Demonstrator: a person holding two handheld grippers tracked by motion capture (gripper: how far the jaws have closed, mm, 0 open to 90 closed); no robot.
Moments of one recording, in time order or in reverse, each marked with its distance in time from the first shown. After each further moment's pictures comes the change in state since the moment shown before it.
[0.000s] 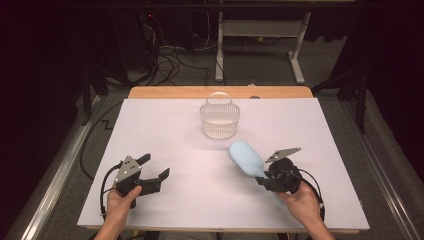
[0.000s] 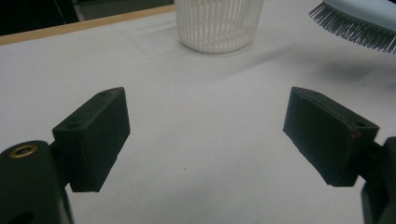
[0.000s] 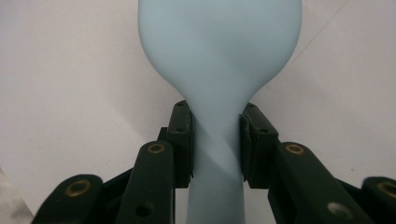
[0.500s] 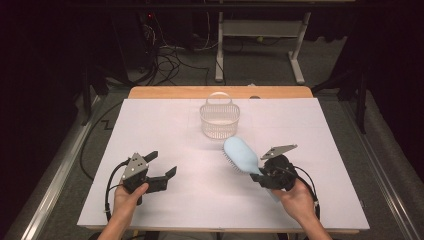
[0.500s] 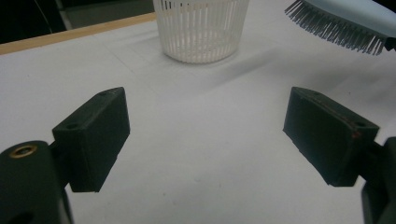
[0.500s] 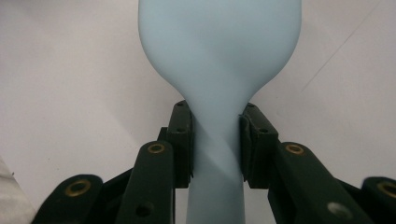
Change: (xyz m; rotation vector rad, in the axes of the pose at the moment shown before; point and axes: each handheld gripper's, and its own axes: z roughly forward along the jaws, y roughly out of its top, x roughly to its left) left arm -0.010 0.011 0.012 -0.010 -0.041 0.018; right arm 0.006 0.013 0.001 -0.039 0.018 -0.014
